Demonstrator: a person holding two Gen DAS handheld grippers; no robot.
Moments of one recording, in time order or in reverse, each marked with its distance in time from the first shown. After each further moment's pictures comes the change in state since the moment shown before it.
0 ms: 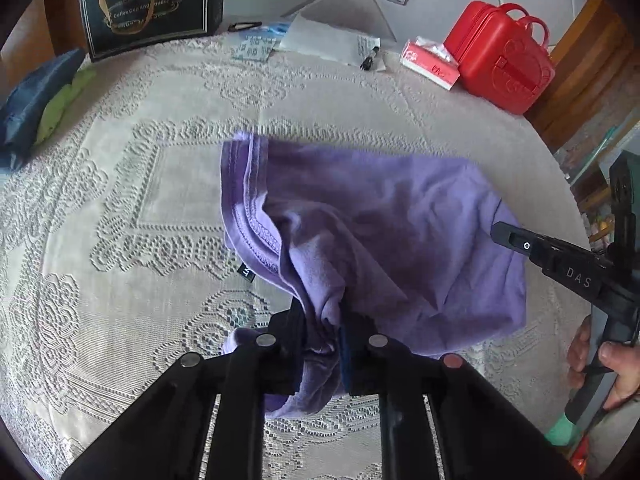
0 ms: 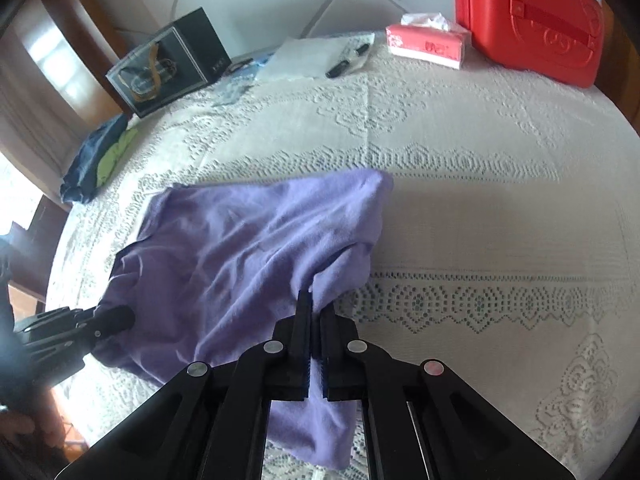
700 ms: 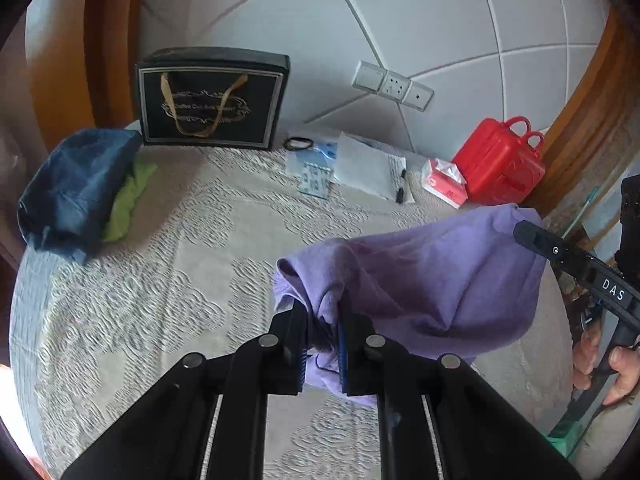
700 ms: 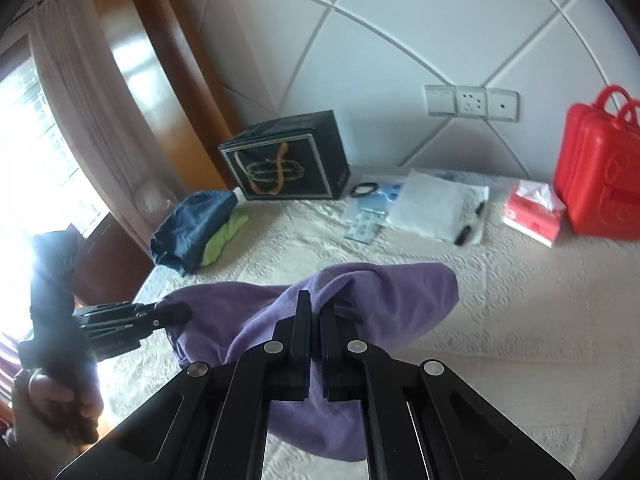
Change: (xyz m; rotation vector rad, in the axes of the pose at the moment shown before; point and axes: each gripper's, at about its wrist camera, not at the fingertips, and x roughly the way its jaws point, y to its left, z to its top) left arm -0.100 0.125 0.119 -0.051 -0.216 -0.040; right arm -0.080 0.158 0.117 -0.192 -0.246 0.173
